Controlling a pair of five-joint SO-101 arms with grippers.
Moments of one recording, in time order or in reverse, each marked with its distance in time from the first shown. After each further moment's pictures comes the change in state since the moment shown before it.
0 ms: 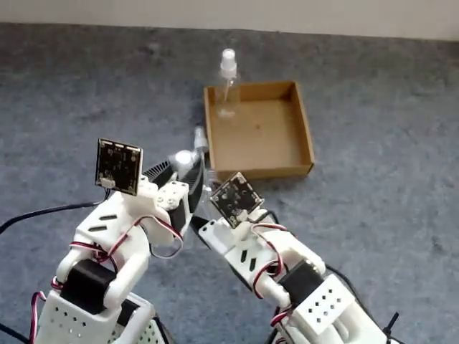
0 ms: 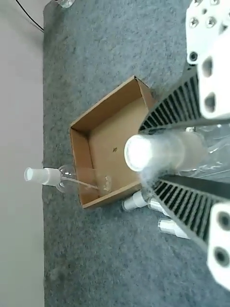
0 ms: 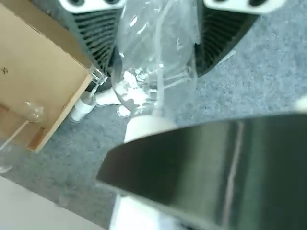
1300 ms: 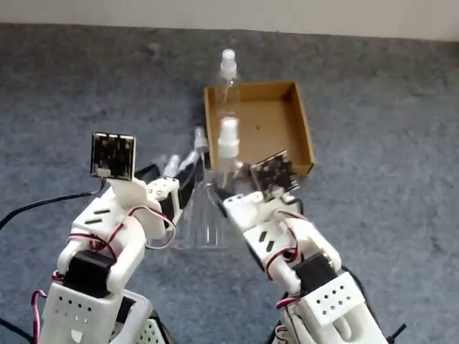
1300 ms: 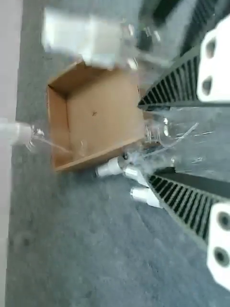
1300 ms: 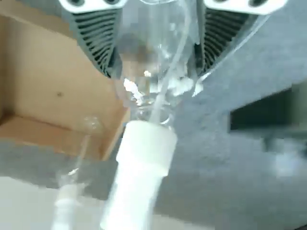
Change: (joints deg) left arm -6.1 0.6 2.1 2.4 -0.1; right arm 14.6 0.0 -2.4 -0.8 -7.2
